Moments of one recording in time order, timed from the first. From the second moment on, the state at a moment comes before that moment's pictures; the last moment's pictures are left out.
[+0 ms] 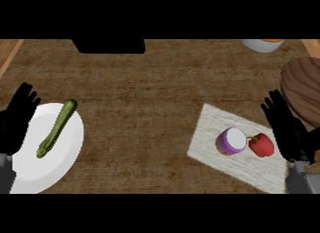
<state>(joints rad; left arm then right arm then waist) -0.14 0.48 0.03 -1.31 0.42 0.11 0.03 -0.10 -0.29 0.00 -1.38 -0.40 -0.06 0.02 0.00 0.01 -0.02</state>
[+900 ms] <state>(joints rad) -0.17 0.29 -0.22 -1.47 0.22 0.25 0.01 0.14 -0.48 0.12 -1.52 -0.06 0.15 -0.88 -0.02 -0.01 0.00</state>
